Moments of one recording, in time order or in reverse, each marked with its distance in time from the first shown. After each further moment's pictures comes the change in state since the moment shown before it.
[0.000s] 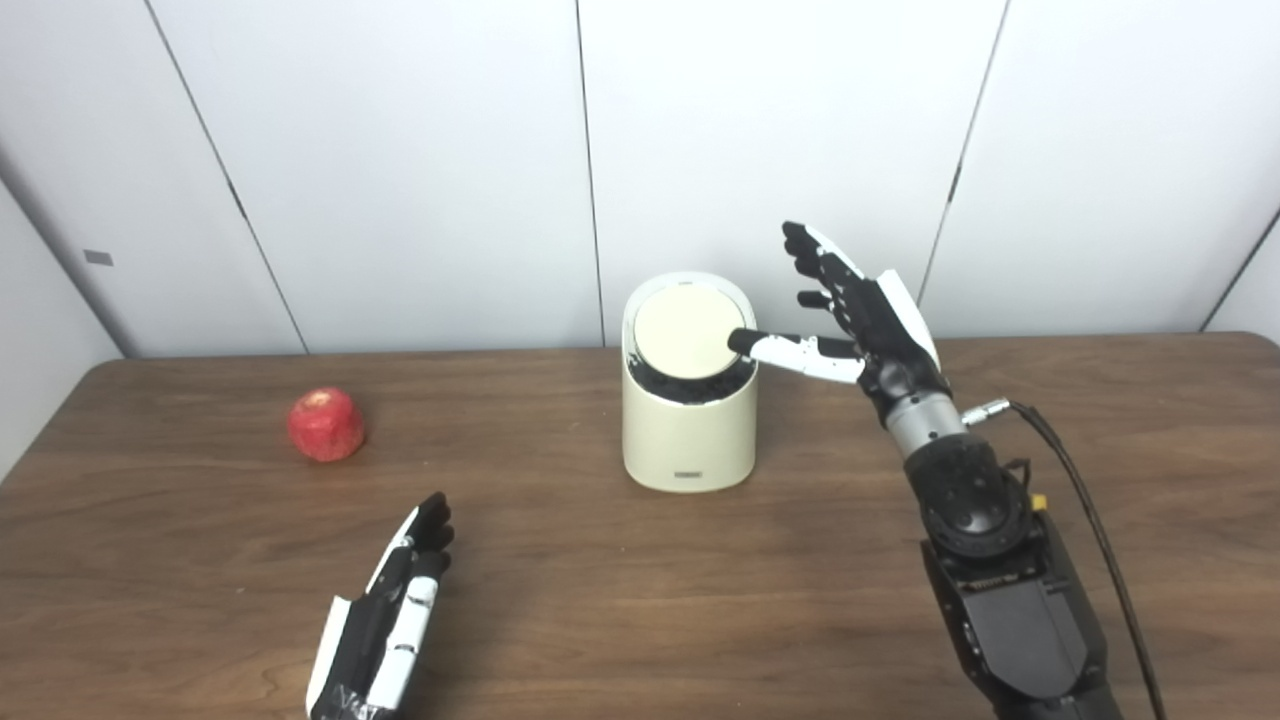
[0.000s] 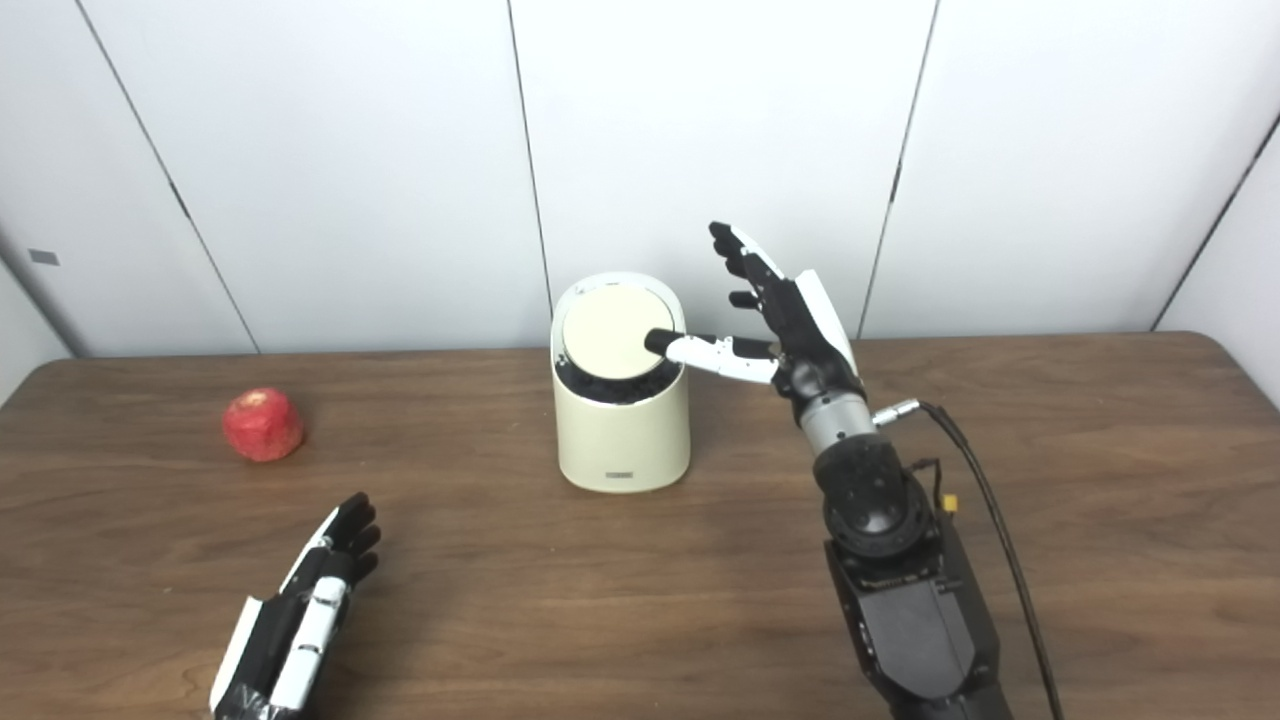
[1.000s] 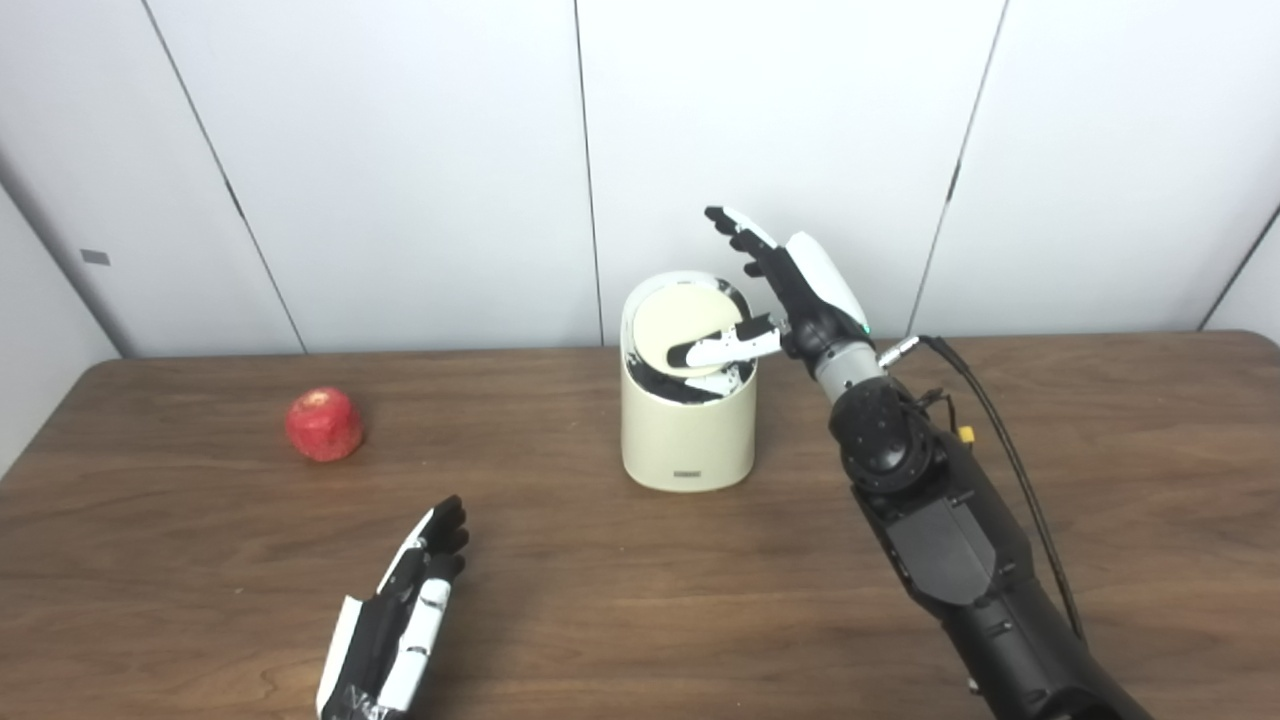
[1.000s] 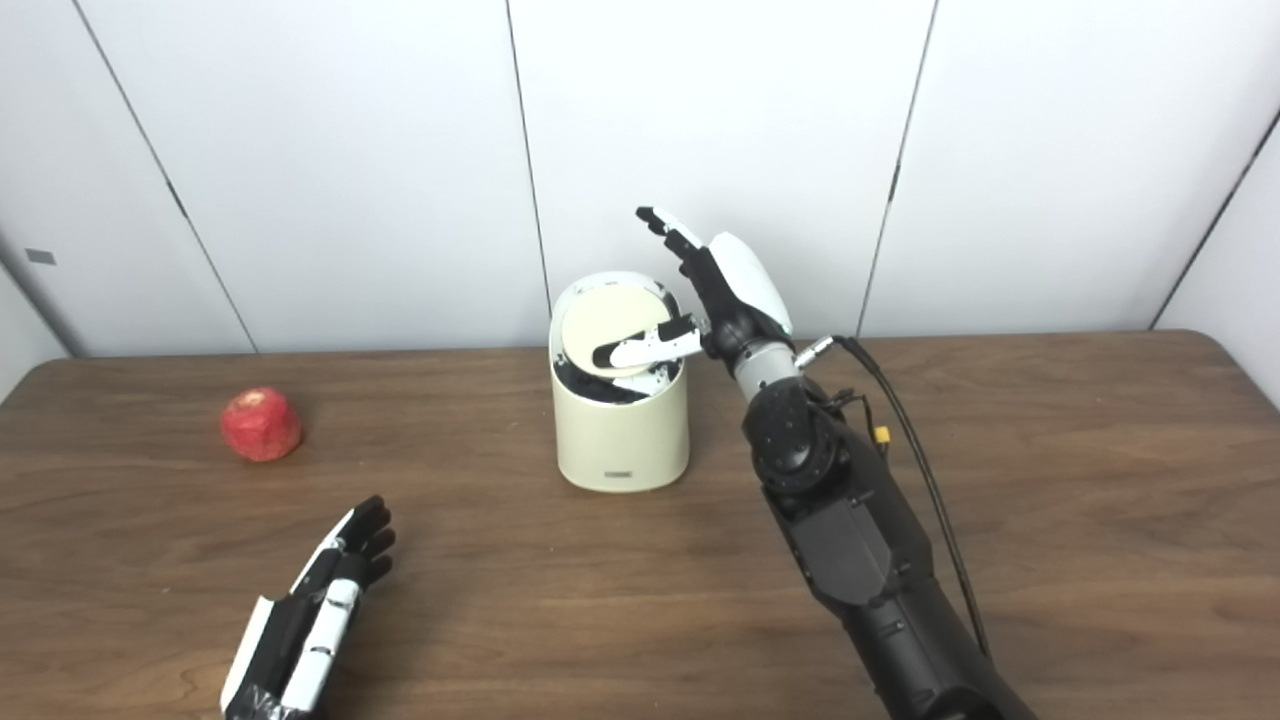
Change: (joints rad) left arm 0.000 -0.005 -0.019 0.000 0.019 0.000 0.005; right arm -0.155 -0.008 0.126 0.268 -0.182 -0.103 -0.066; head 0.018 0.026
